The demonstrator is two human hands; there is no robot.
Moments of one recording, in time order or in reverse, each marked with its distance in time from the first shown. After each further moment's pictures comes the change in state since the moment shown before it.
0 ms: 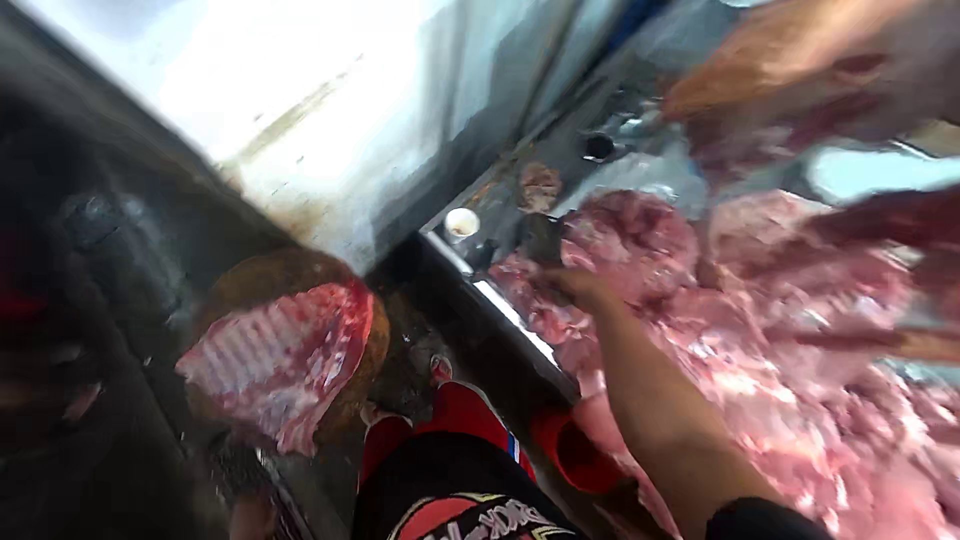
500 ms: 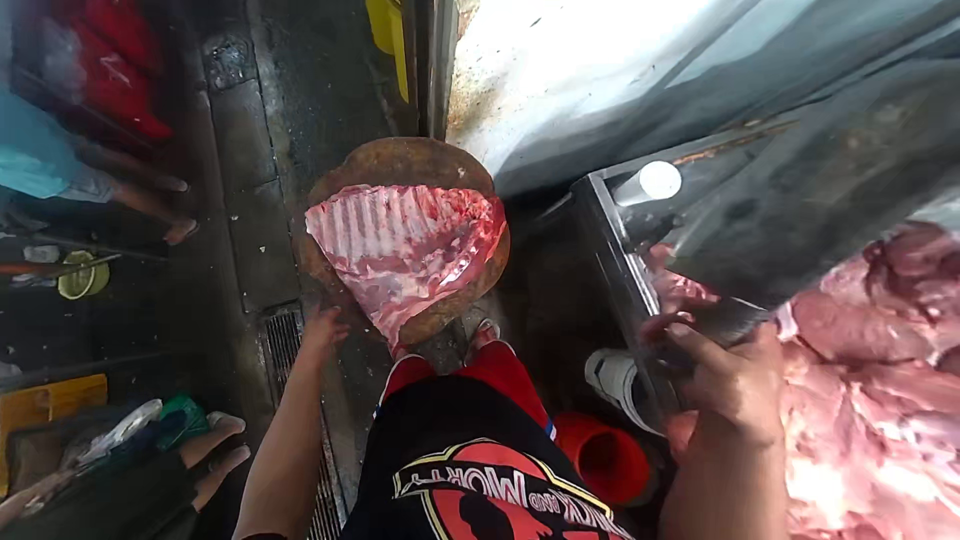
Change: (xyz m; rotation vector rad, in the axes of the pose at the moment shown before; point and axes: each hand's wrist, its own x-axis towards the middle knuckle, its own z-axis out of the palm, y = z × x) left_hand 0.079 0.015 -0.033 -0.645 -0.130 -0.067; right_hand -0.255 -0.004 0.140 0.459 -0.293 -0.776
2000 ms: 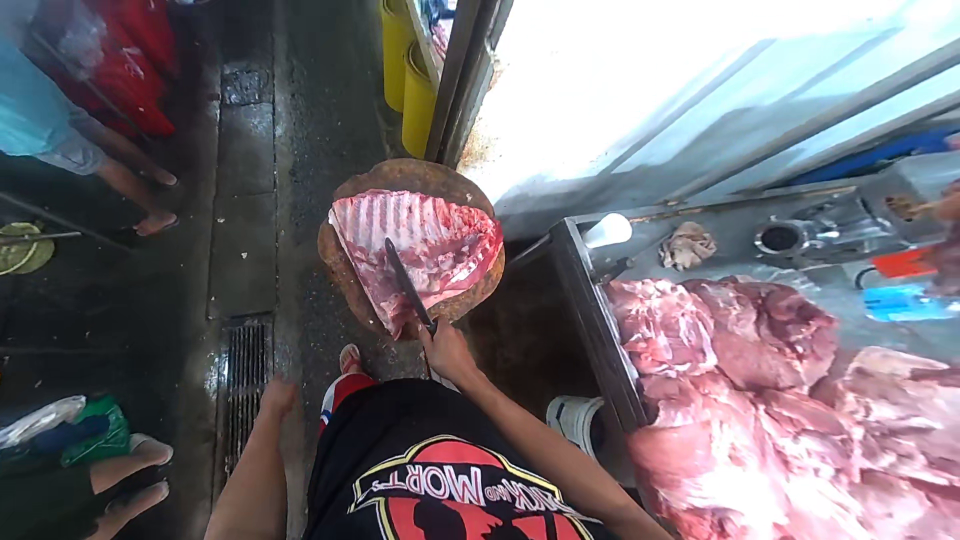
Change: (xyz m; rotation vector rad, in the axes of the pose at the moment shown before) left_hand 0.013 -0.204 -0.128 0.343 0.070 -0.167; right_hand -0.074 0.105 0.271 -1.087 -0.516 0.384
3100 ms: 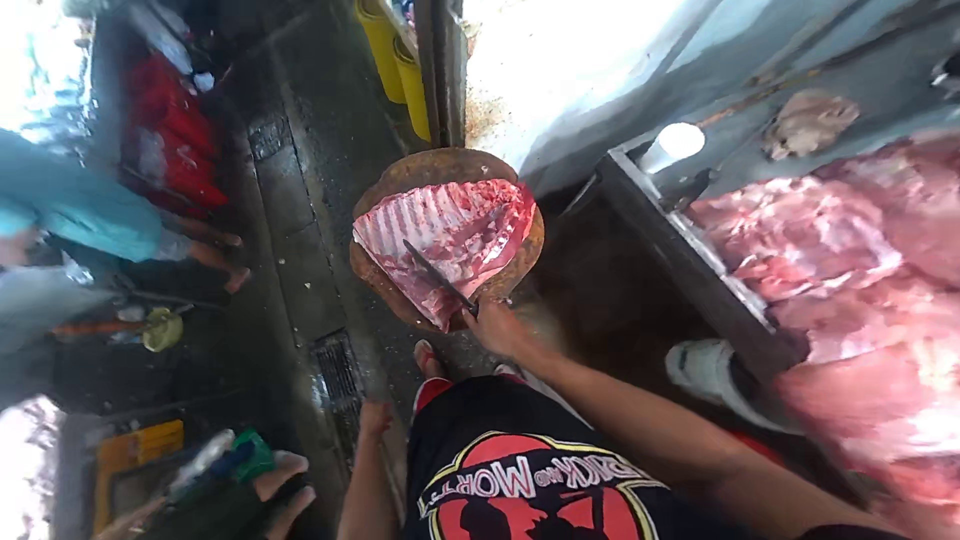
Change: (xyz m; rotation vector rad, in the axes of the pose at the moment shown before) left_hand -0.033 -0.013 0.030 -0.019 -0.041 -0.025; right_hand 0.009 0.002 -0.017 0.020 -0.074 -0.036
